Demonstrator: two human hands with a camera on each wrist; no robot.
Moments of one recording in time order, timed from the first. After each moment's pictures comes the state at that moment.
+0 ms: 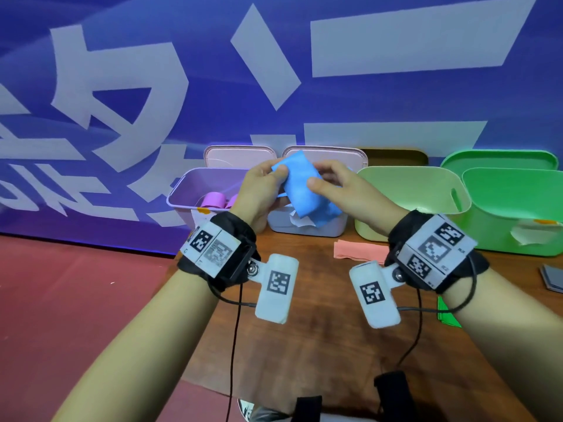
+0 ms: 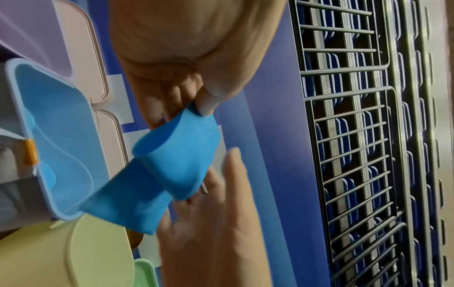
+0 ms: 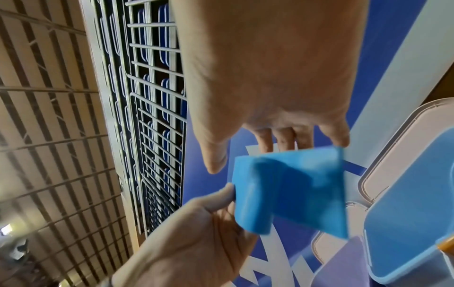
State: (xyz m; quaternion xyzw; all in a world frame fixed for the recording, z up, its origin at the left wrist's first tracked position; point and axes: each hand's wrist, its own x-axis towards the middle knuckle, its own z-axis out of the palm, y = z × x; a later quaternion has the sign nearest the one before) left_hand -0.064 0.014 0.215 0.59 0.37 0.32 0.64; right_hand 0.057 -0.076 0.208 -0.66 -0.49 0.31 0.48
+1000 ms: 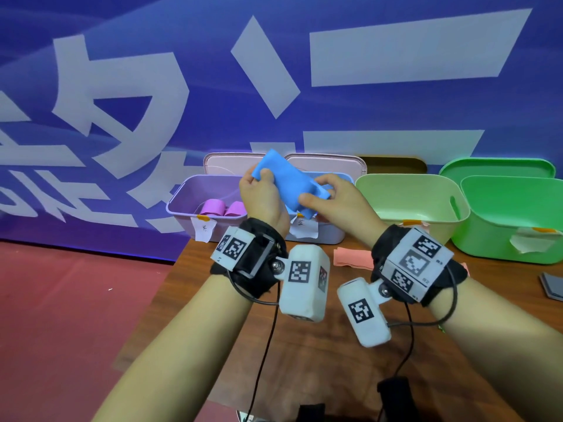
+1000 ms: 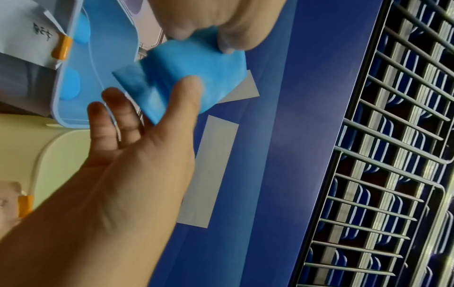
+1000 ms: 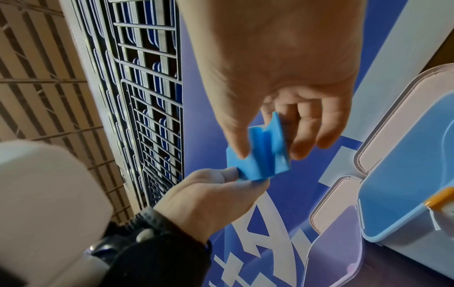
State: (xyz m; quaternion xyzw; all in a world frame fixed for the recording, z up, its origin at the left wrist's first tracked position) left_hand -0.035 0.018 0.202 0.35 0.36 0.54 0.68; right_hand 0.050 -0.060 0.194 -0.68 -0.43 0.29 0.51
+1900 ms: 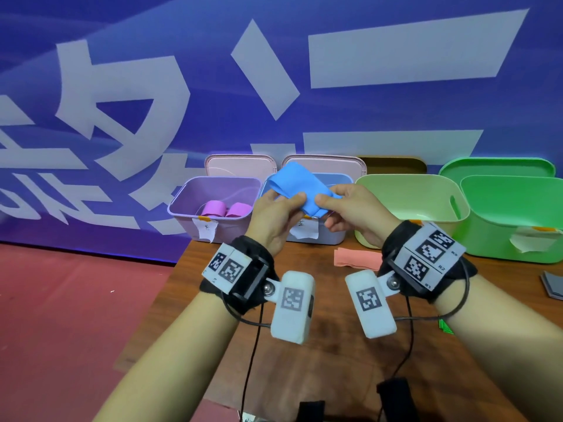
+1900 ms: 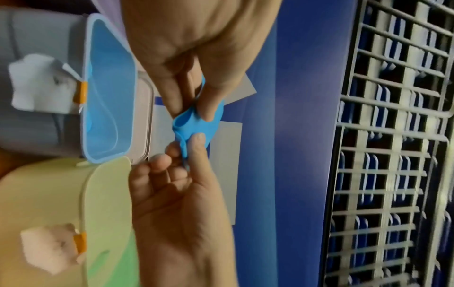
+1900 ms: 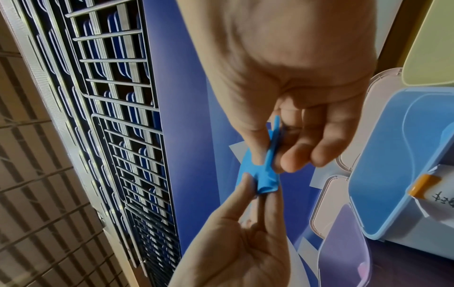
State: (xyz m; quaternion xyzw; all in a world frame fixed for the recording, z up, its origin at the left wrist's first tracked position) left_hand -0.053 0.003 0.189 0.47 0.34 0.35 0.73; right_hand 0.064 -0.071 0.196 -0.67 -0.35 0.40 0.52
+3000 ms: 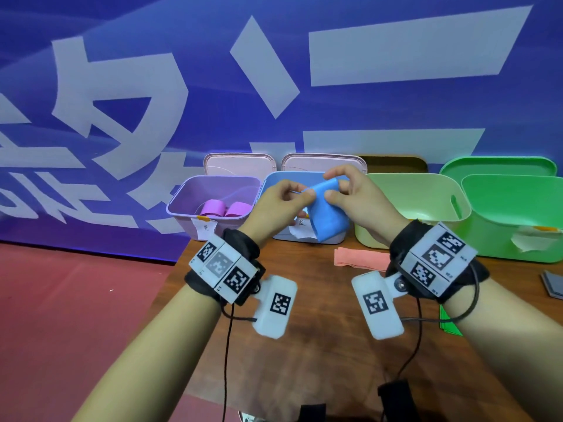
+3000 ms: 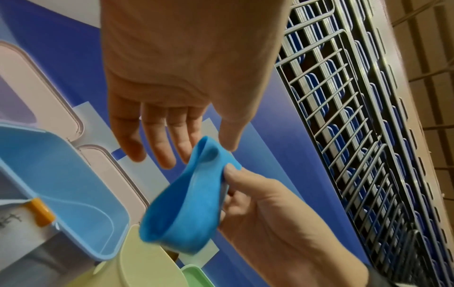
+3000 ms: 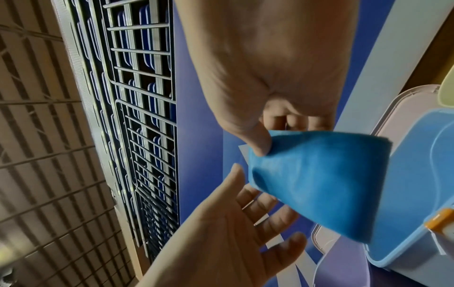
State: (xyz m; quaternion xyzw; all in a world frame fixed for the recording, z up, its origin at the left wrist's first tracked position) left_hand -0.058 0.014 0.200 0.74 0.35 0.23 0.53; right_hand 0.068 -0.073 0.199 -0.66 -0.43 0.31 0.53
